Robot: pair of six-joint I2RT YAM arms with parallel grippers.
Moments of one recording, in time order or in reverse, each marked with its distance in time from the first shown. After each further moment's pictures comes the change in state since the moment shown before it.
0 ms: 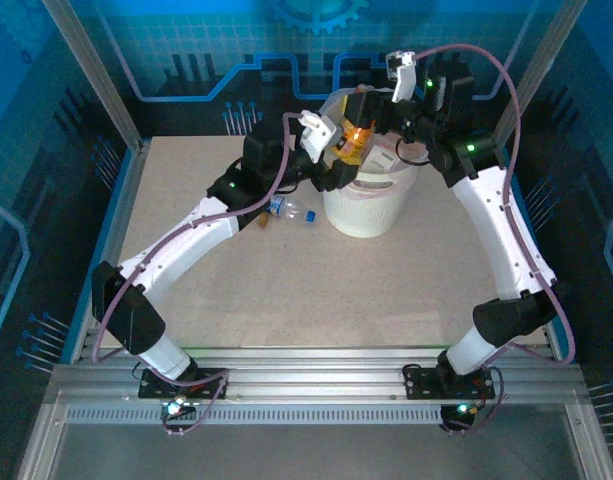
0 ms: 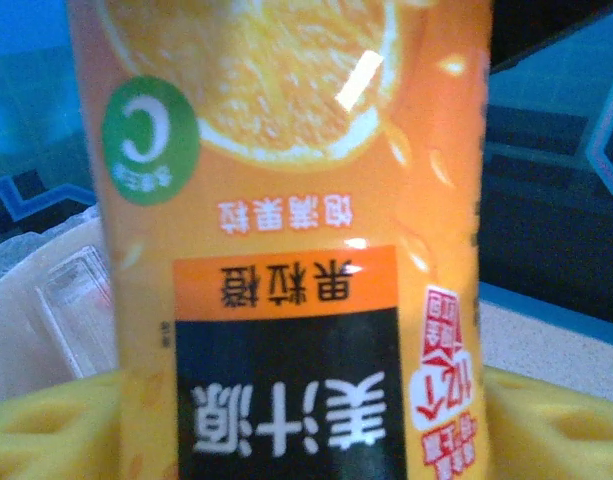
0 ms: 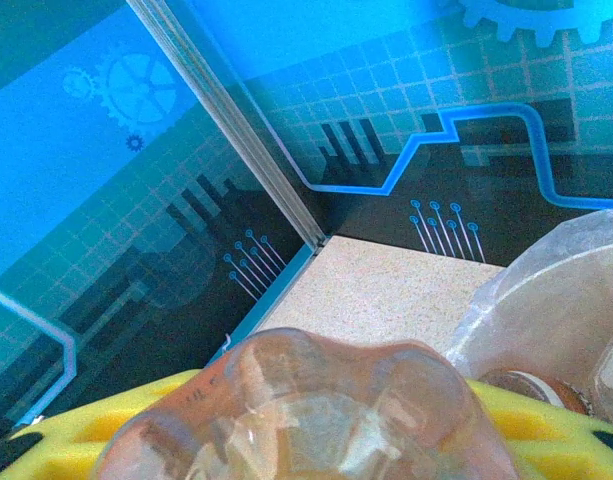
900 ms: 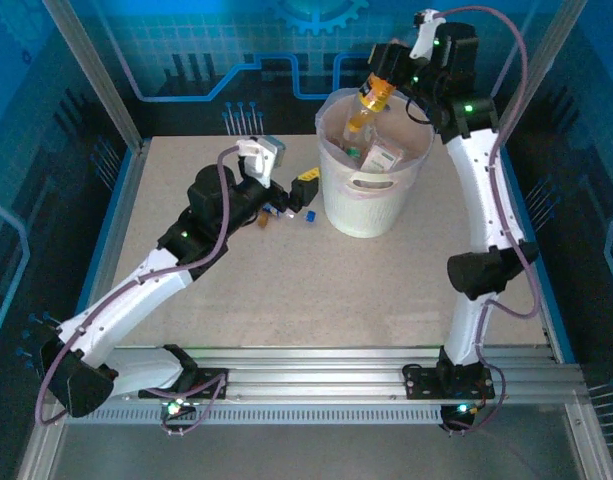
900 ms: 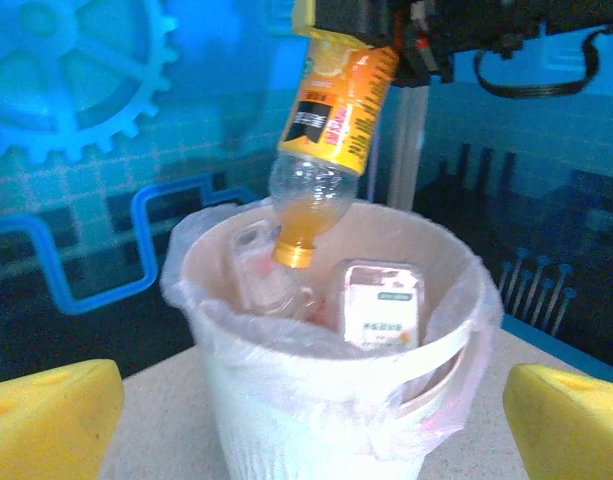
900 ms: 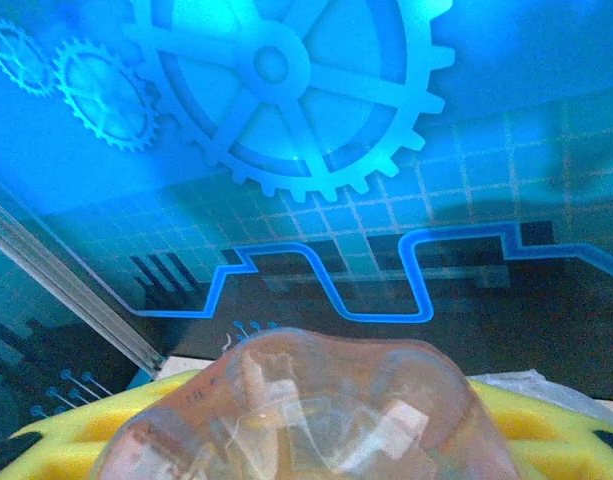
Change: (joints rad) left arm -0.003 -0.414 -0.406 0.116 -0.349 -0.110; right arm -0.107 0.377 0.524 -0.115 0.275 -0.048
